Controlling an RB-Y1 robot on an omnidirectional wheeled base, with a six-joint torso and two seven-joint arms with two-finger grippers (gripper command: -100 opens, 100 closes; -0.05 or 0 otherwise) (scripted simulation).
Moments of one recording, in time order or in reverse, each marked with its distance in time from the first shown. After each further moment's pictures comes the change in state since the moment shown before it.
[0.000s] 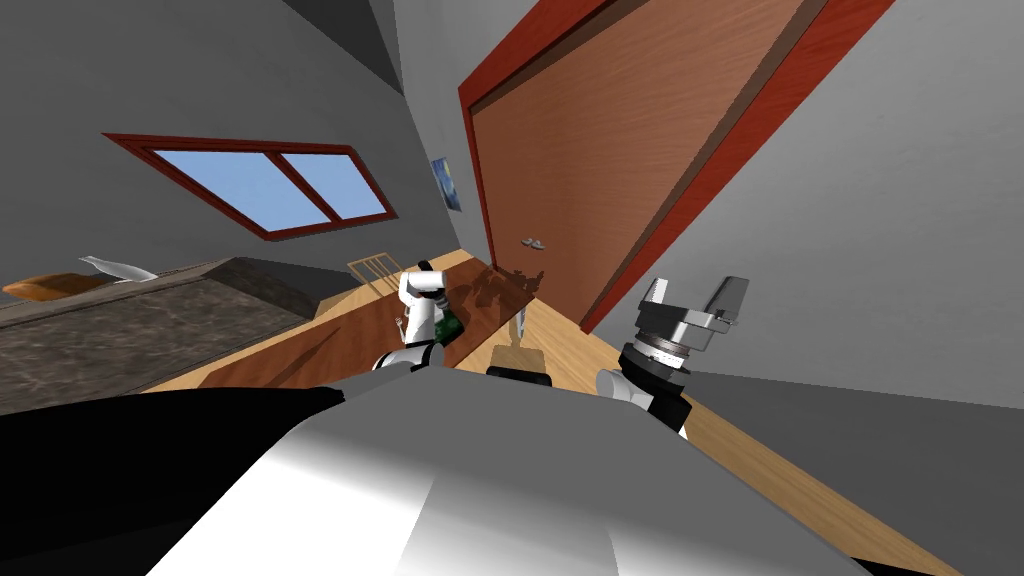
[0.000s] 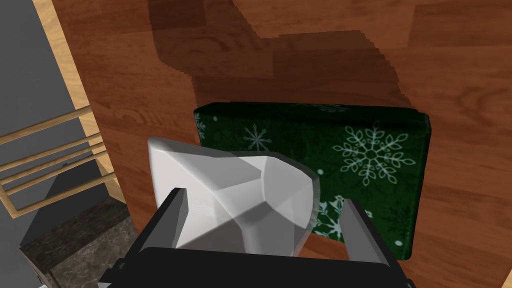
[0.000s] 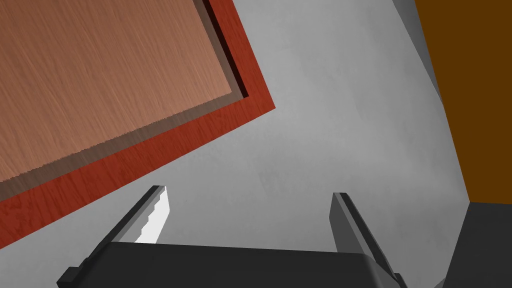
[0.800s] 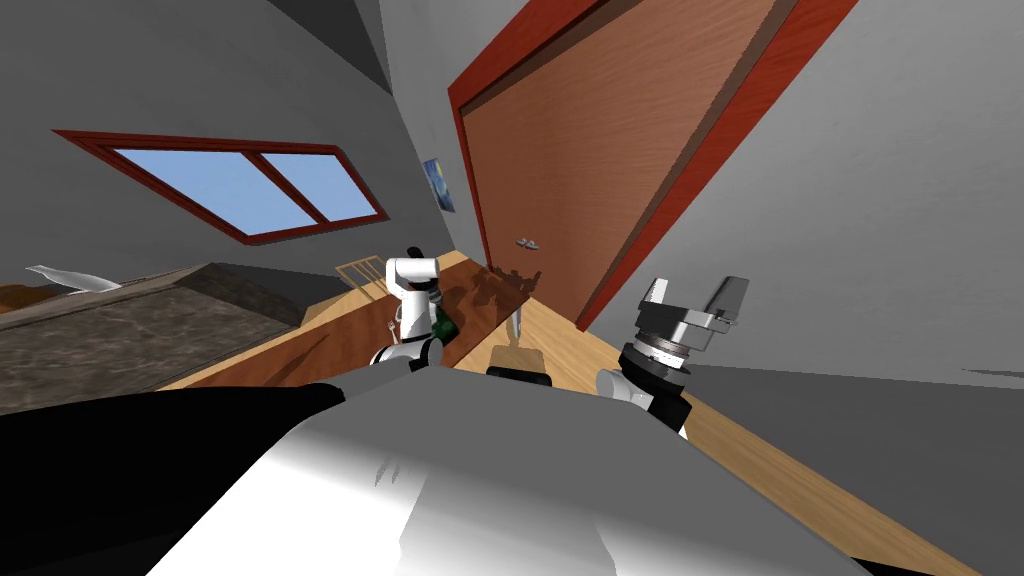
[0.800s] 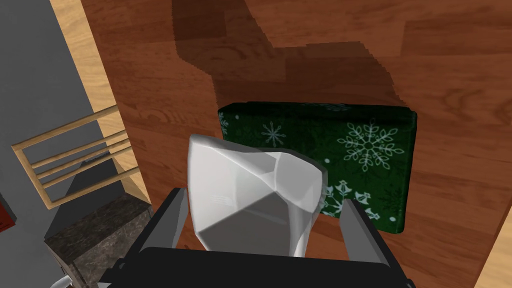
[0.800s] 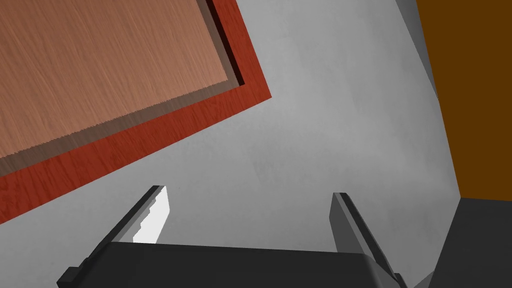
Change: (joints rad) left arm -0.042 0.038 -0.006 -0.147 -0.028 0.192 -0.019; right arm 0.000 0.000 0.000 0.000 0.000 0.000 0.000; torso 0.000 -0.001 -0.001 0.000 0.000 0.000
